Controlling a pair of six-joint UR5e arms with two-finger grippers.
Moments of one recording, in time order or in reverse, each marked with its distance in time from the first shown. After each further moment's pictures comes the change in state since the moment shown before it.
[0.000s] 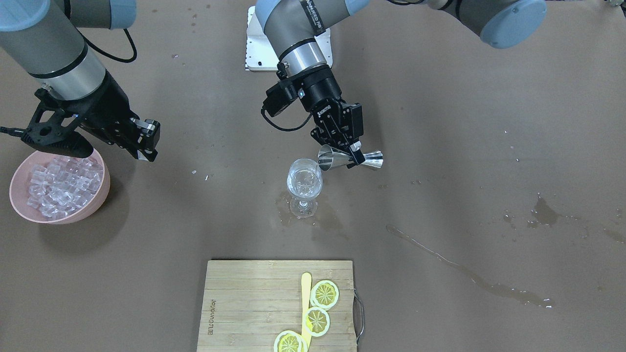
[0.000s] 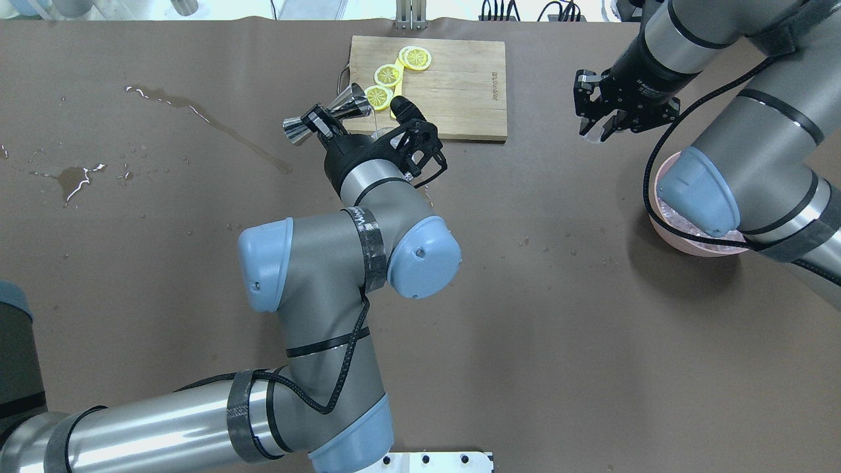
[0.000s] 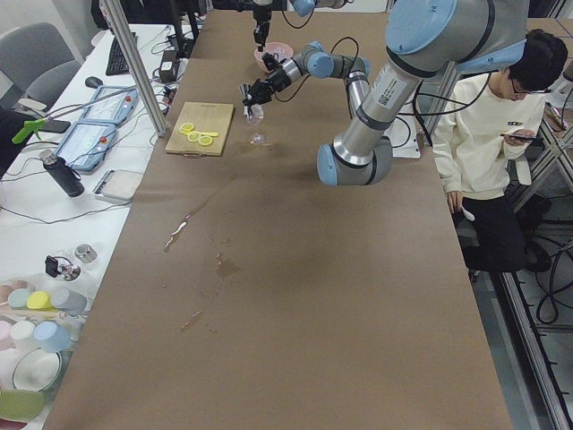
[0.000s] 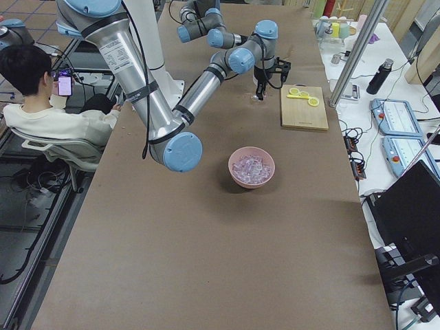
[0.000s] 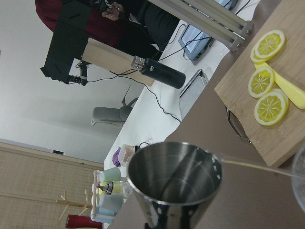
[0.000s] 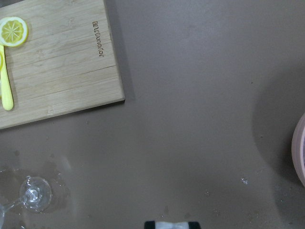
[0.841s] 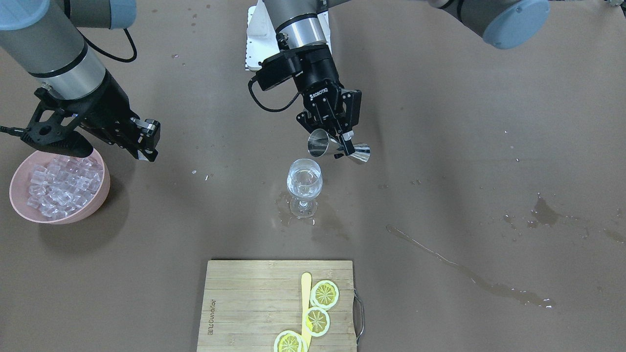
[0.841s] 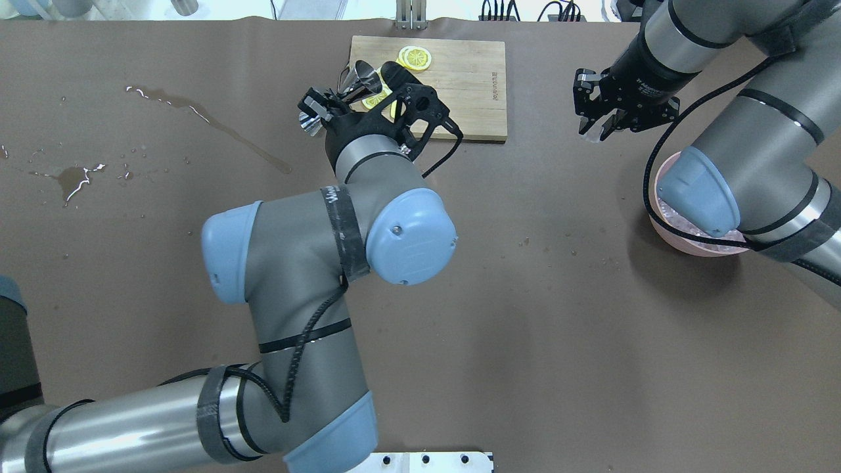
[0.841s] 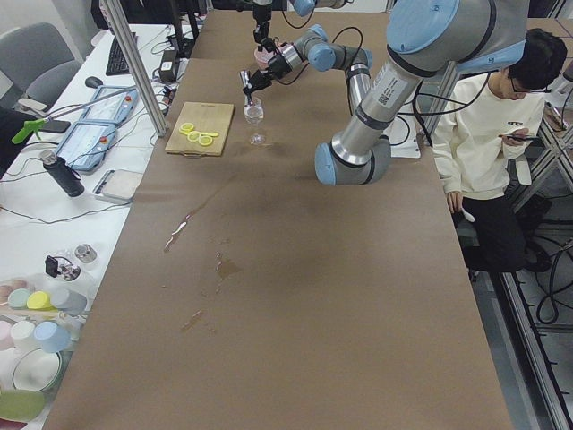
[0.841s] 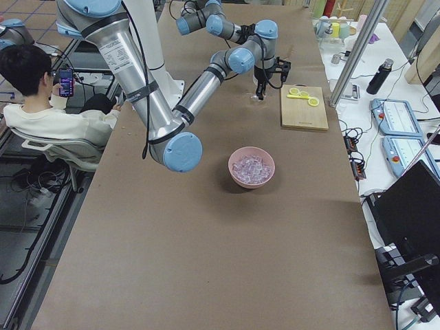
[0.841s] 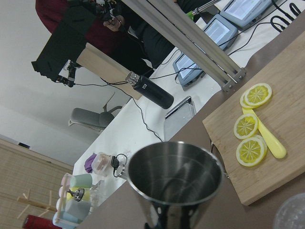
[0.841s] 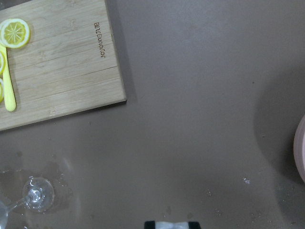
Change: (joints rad) left arm -0.046 0.035 -0.125 -0.148 -0.128 -0.050; right arm -0.005 0.004 0.003 0.004 -0.001 0.017
